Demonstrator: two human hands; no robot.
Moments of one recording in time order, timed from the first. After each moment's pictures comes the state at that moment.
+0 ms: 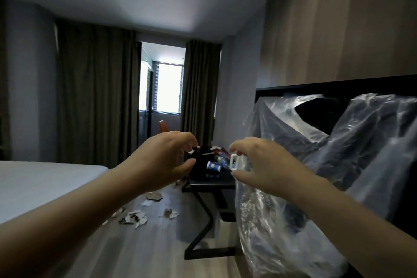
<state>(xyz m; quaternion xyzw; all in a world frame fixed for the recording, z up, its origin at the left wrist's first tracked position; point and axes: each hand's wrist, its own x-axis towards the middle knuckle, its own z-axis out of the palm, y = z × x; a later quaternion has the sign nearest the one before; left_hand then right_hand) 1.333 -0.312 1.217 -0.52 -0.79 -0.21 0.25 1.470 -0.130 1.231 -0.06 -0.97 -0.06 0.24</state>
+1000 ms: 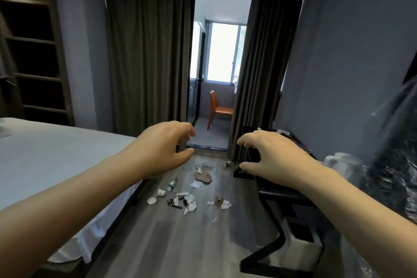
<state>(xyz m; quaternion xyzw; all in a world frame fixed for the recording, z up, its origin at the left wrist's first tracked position) 0.797 -0.272 1.155 -0.39 -0.89 -0.17 0.19 0.891 -0.048 1.168 0.03 -0.99 -0.02 0.14</state>
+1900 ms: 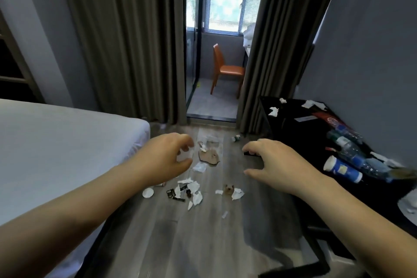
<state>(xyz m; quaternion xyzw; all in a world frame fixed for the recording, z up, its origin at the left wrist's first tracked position) 0.309 -0.121 1.025 -0.37 -0.91 -0.17 0.04 0.414 0.110 1.043 -0.03 -1.00 0.06 0.02</state>
